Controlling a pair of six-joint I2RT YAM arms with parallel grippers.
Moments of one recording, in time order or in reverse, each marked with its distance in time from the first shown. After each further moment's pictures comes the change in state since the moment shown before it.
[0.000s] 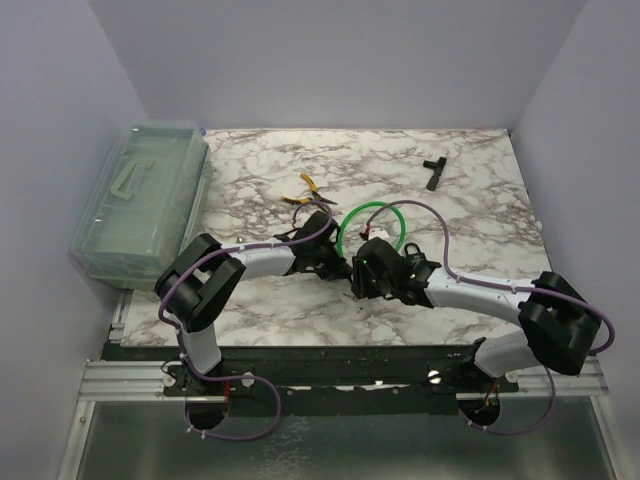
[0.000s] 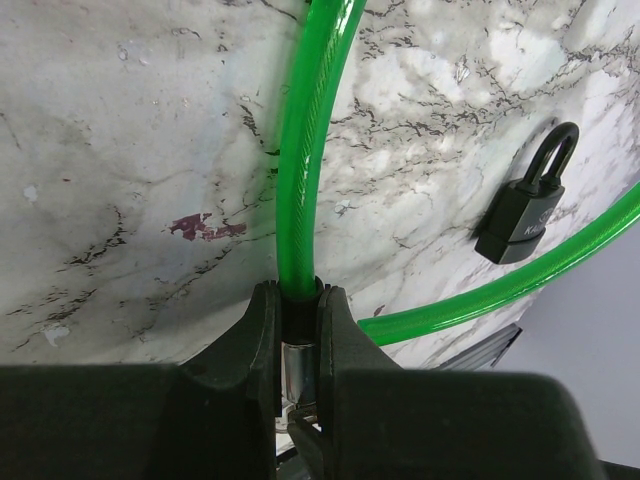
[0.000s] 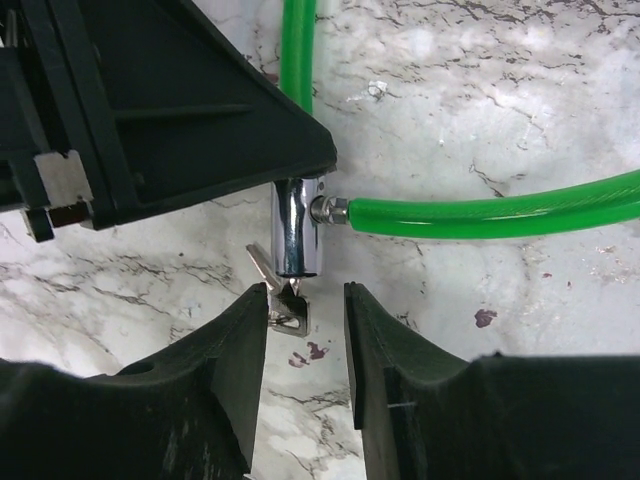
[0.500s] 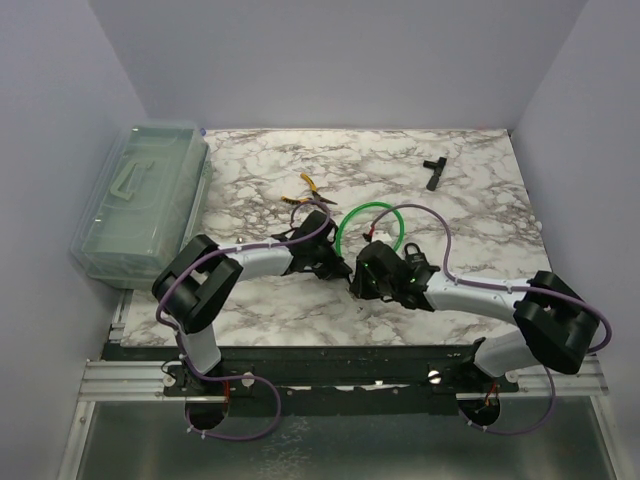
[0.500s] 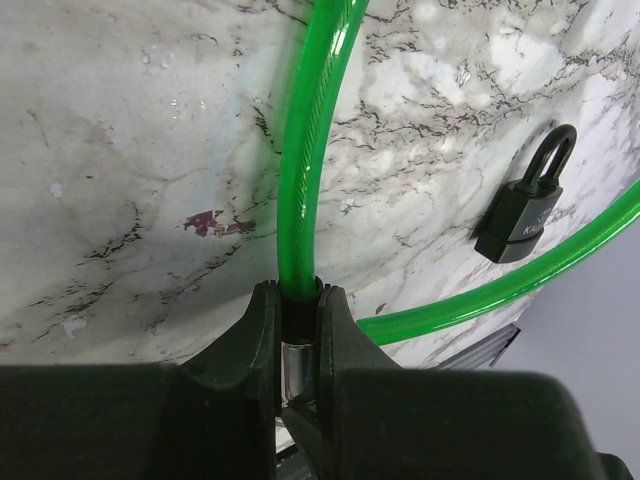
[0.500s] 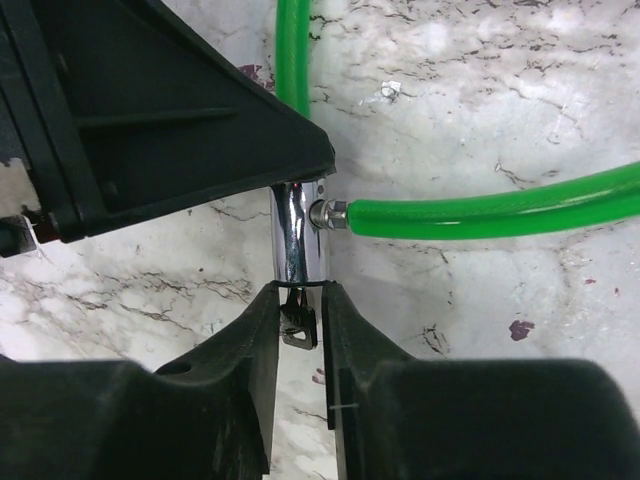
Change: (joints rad) left arm 0.010 -0.013 -0.006 -0.005 0.004 0.003; right arm 0.000 0.014 -0.039 0.097 -0.009 0.084
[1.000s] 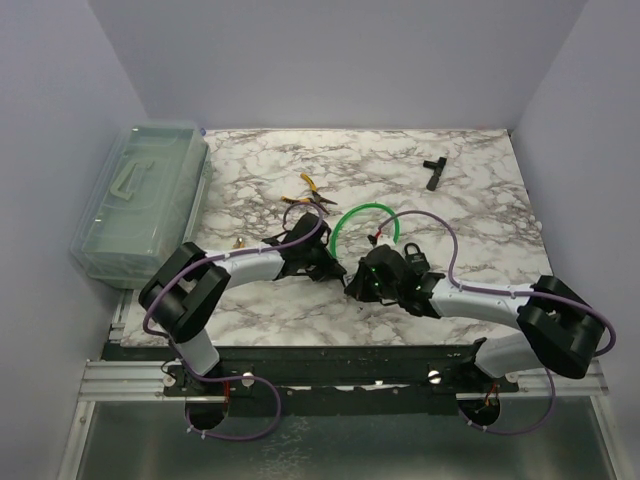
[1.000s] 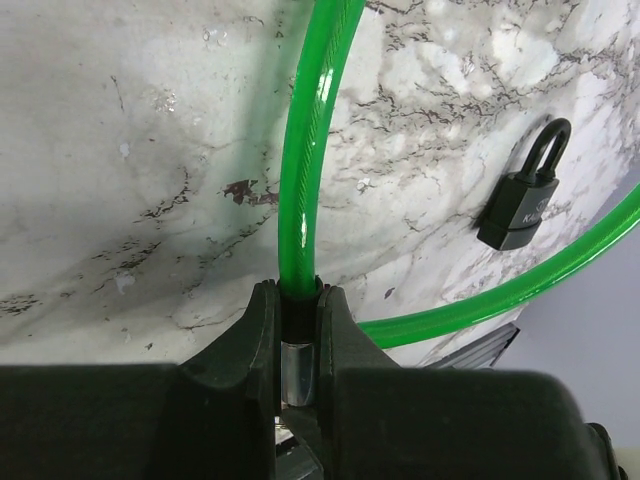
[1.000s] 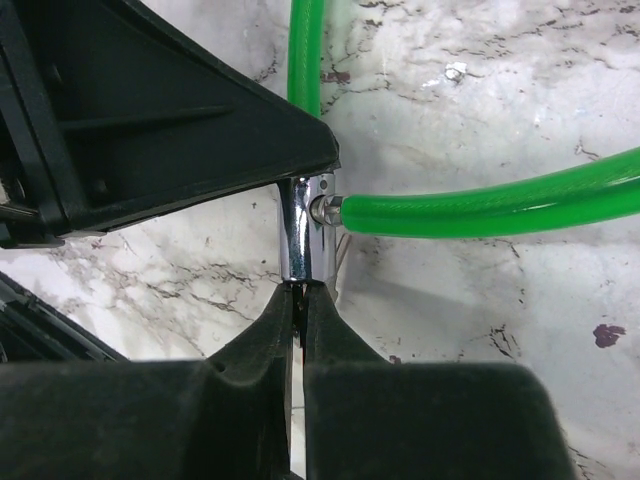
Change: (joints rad) left arm 0.010 -0.079 -0.068 0.000 -0.014 0.001; right arm -0.002 -0.040 -0.100 0.169 -0.085 0.126
